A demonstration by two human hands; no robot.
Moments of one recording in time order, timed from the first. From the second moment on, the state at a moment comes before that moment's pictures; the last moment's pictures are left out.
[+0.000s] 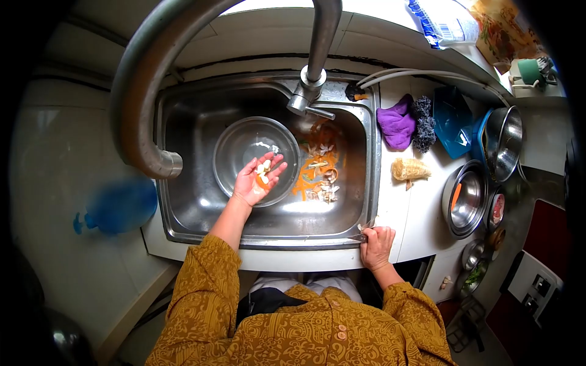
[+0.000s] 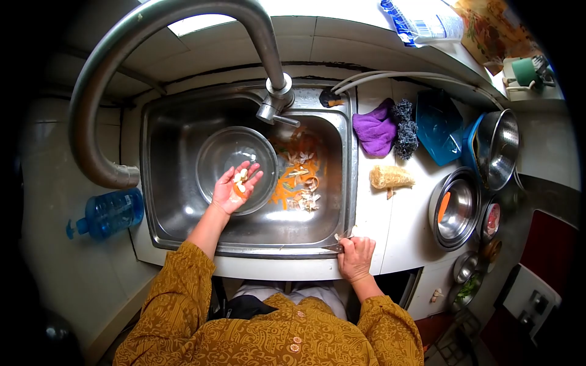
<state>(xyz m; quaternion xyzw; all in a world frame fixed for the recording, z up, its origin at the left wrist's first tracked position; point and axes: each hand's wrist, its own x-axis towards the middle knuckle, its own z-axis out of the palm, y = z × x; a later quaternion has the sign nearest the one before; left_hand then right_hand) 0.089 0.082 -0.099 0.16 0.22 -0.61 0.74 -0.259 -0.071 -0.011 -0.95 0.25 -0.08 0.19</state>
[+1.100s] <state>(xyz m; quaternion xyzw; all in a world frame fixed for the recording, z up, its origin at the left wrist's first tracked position) -0.010 0.103 -0.001 0.12 0.31 -0.47 0.82 -0.097 0.007 0.038 -0.58 0.39 -0.08 0.71</state>
